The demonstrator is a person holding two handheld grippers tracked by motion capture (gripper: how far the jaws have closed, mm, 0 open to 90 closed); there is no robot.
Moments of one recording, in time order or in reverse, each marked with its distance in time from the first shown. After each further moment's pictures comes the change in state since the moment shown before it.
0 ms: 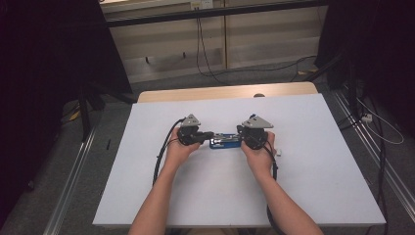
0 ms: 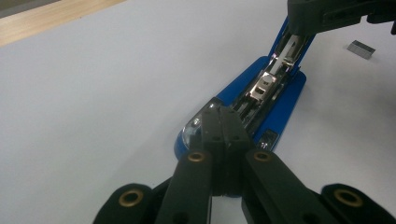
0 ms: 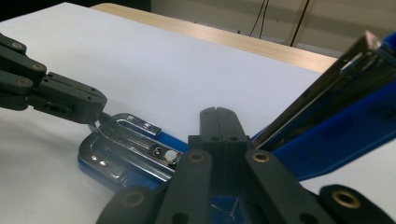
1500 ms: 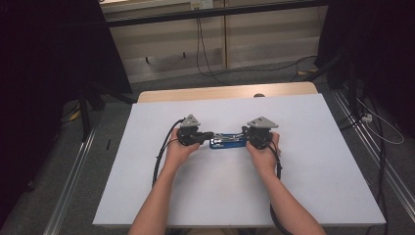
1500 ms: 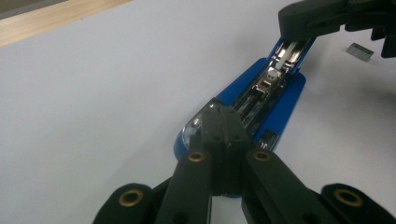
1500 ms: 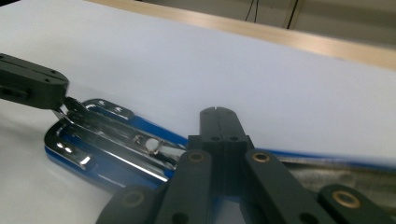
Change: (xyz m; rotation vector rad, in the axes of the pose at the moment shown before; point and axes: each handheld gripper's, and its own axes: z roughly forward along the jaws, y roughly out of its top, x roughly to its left) left arm 0.000 -0.002 0.000 -0.011 0.001 -0.004; right arm -0.020 -0.015 0.004 0.034 -0.017 0.054
